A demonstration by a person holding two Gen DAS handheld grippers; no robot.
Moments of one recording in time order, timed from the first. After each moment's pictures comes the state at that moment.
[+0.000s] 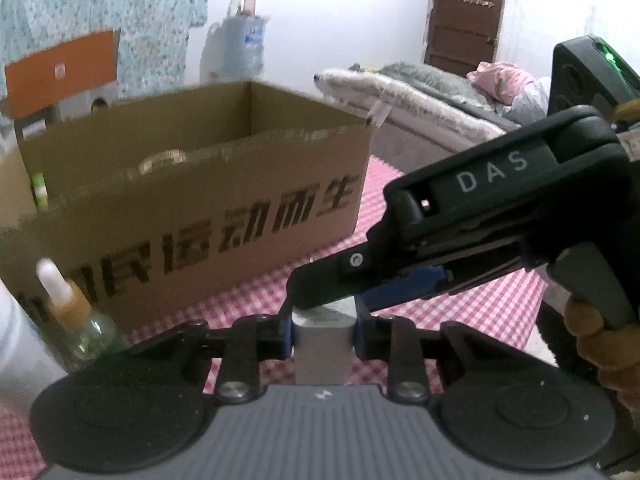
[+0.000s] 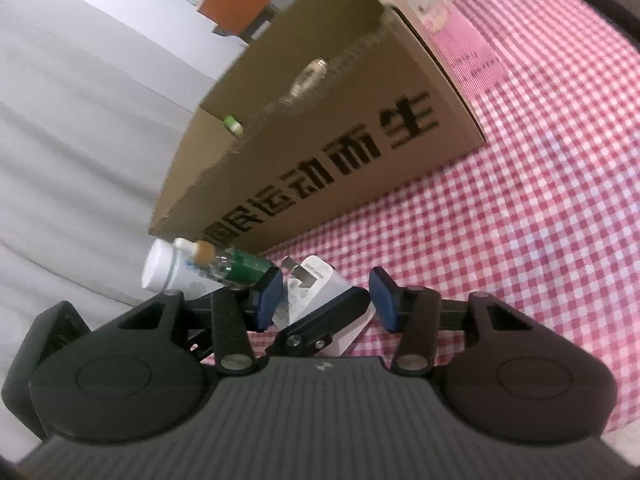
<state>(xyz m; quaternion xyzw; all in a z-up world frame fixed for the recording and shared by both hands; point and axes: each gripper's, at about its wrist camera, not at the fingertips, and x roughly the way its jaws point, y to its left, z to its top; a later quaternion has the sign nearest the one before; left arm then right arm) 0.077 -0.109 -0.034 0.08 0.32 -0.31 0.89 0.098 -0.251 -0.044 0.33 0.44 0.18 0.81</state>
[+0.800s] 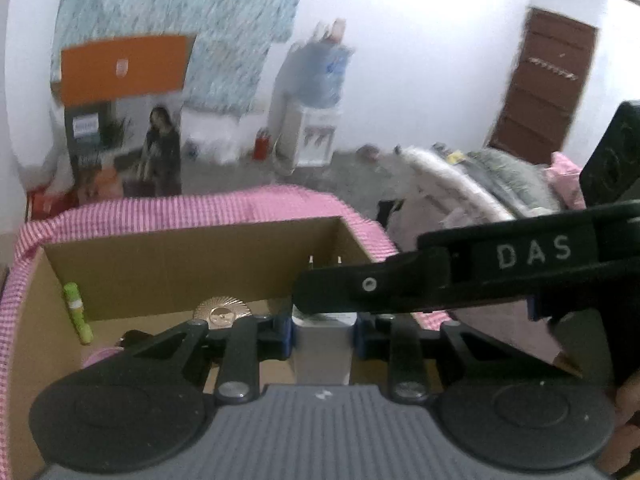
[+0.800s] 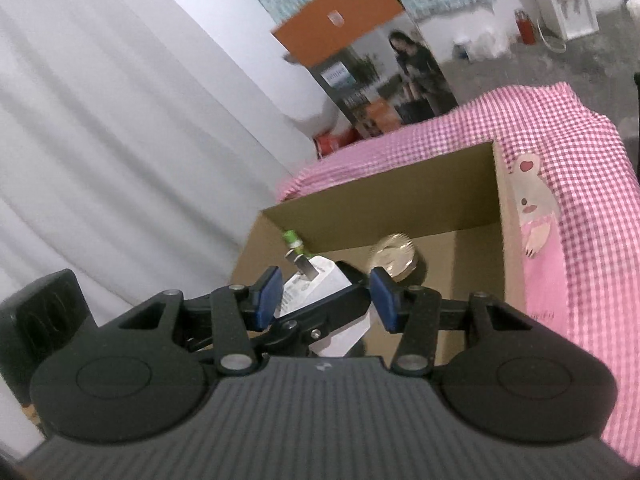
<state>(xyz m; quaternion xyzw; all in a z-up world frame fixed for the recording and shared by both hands) 0.231 -0.129 0.063 -0.02 0.35 -0.21 0.91 0.256 -0.272 0.077 0.24 0.40 0.25 0.84</state>
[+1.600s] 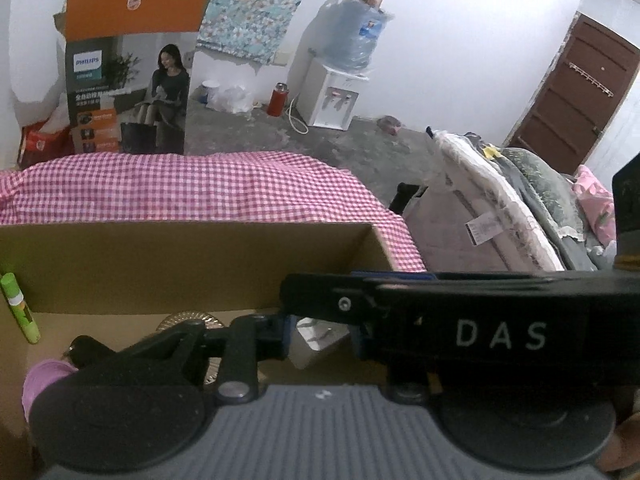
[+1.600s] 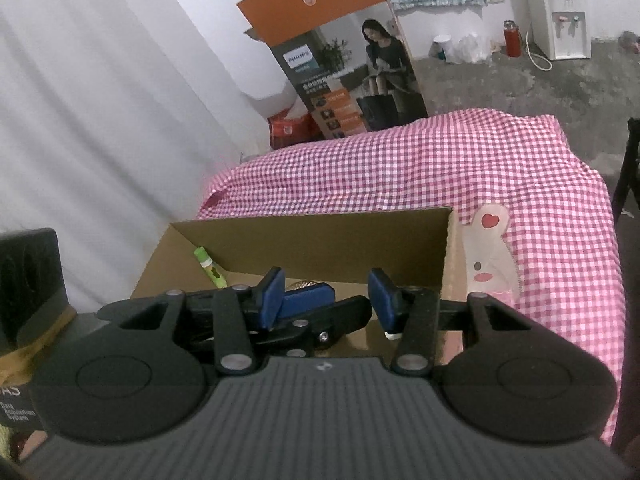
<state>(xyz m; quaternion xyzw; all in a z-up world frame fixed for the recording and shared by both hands) 0.304 -0.145 0.040 -0.07 0.41 -0.20 0.89 0.336 -0.273 0.050 0.16 0.42 0.22 0.86</state>
